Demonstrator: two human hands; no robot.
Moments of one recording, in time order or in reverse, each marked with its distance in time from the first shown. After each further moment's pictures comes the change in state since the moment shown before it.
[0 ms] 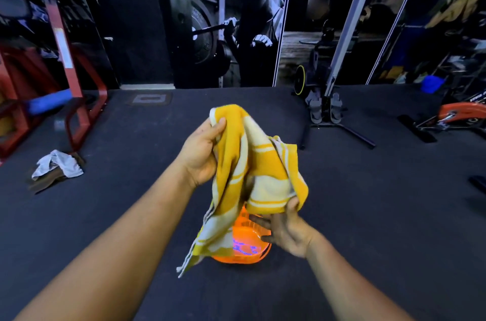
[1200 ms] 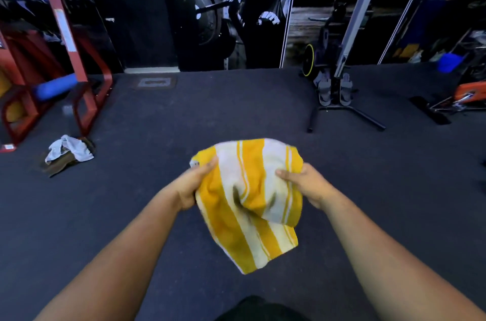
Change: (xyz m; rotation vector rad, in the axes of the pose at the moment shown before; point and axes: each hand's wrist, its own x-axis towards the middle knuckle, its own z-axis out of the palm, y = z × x) left_hand -0.031 -0.070 -0.105 0.248 0.093 -0.441; right_hand 0.031 -0.048 -0.024 -0.348 0.261 -0.126
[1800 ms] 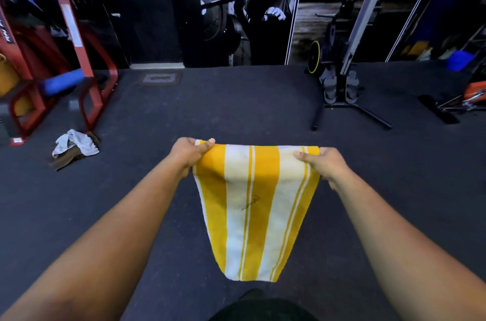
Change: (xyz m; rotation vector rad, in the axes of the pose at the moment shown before) left_hand 0.037 0.046 -0.021 0.536 0.517 0.067; right_hand 0.017 -0.027 -0.037 -0.120 0.382 0.048
